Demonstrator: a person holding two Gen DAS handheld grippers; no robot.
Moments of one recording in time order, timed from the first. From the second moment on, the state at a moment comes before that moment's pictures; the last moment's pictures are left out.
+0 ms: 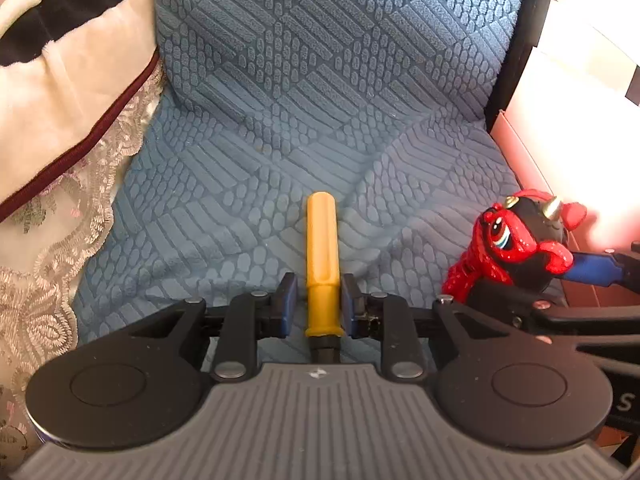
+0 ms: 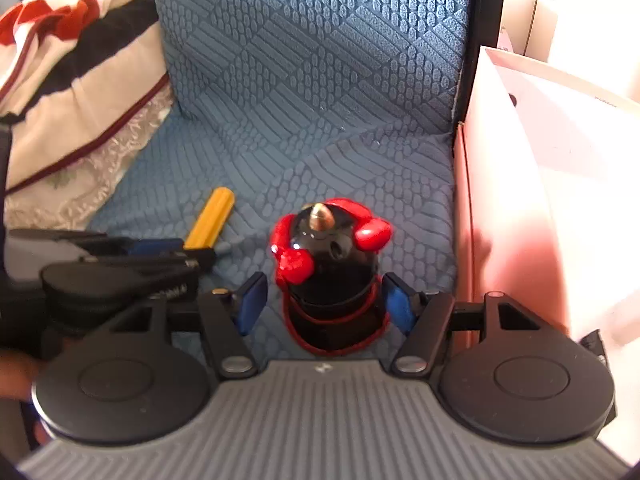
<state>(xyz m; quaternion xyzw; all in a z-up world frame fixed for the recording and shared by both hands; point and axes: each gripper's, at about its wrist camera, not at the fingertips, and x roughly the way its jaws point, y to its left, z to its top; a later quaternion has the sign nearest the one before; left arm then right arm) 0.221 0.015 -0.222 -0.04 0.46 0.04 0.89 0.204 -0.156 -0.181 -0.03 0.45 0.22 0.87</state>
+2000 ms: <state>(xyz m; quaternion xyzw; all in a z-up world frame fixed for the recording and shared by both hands) 0.168 0.010 -0.051 -0.21 0.34 -0.05 0.92 0.162 -0.222 -0.016 0.01 0.33 0.21 0.92</state>
